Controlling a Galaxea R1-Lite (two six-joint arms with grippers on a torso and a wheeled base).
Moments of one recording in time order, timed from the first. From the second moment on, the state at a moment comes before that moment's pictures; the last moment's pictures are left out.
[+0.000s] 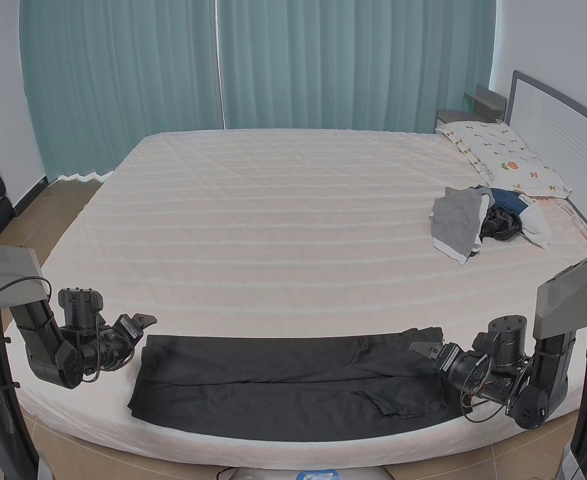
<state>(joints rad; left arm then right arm) 0.06 2.22 -0.50 -1.06 -0.17 -0.81 0.32 2.26 -0.21 -1.52 0.07 0.90</state>
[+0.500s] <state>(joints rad) 0.04 2.17 -0.38 -1.07 -0.17 -0.89 0.36 2.37 -0.15 -1.55 0.03 0.96</state>
